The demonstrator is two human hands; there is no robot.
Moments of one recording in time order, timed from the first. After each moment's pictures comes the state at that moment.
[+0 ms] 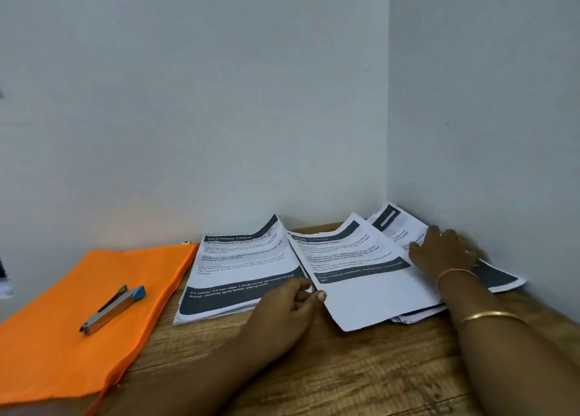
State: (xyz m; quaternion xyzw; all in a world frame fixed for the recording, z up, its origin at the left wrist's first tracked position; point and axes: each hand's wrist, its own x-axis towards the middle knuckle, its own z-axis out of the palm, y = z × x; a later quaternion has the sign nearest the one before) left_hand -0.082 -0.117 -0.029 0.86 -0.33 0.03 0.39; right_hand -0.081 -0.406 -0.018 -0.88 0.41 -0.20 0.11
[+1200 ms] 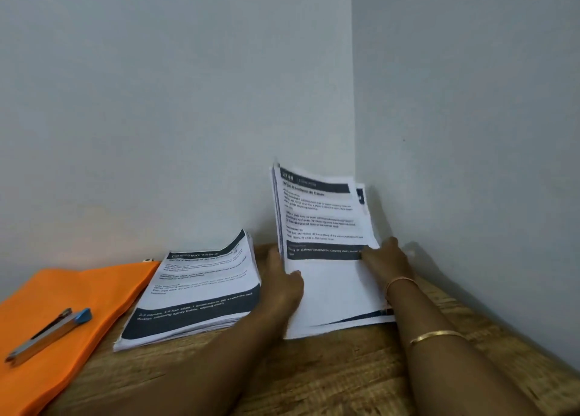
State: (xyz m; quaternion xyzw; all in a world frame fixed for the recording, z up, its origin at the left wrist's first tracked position) left_hand -0.071 -0.212 -0.004 0.77 -0.17 0.04 0.61; right_hand -0.070 -0.400 -0.015 -0.79 0.31 -0.27 0.46
